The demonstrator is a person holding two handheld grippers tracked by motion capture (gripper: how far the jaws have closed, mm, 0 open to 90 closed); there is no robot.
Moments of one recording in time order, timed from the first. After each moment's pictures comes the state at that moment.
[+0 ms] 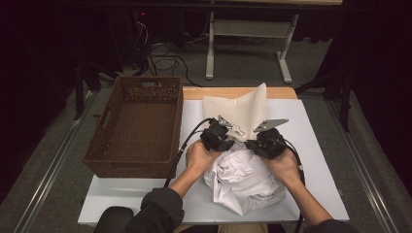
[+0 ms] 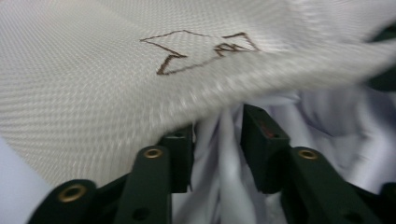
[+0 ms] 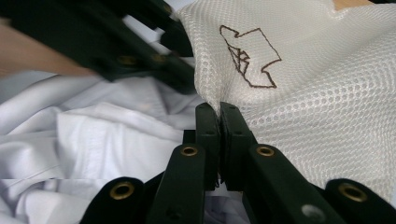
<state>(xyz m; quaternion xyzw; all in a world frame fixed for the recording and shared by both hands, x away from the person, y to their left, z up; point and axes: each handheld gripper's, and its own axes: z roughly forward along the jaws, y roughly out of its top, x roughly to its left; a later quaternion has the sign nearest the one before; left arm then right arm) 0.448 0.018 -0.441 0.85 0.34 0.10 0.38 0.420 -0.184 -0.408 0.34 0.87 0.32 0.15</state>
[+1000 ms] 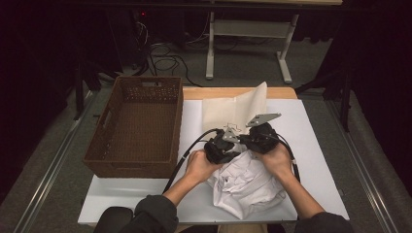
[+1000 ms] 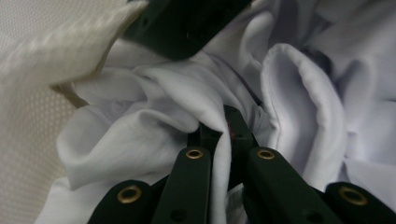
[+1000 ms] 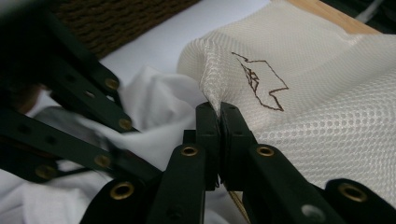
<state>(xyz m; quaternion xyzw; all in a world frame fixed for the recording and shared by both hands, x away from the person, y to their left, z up) 0.424 -0.004 -0.444 0.88 0.26 0.08 0.39 0.427 -0.161 -0.396 0.31 0.88 0.34 0.15</state>
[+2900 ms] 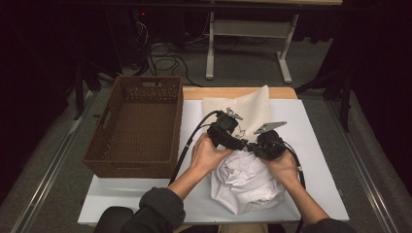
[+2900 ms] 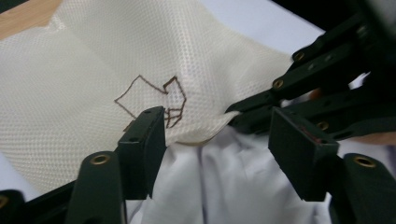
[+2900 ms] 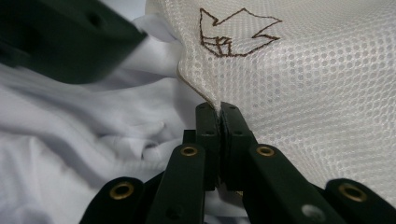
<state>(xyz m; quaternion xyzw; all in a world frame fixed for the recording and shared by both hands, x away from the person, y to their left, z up) 0.434 -0.005 -0.385 0.84 0.35 0.07 0.40 0.429 -0.189 -0.432 0.37 0.87 0.30 0.13</state>
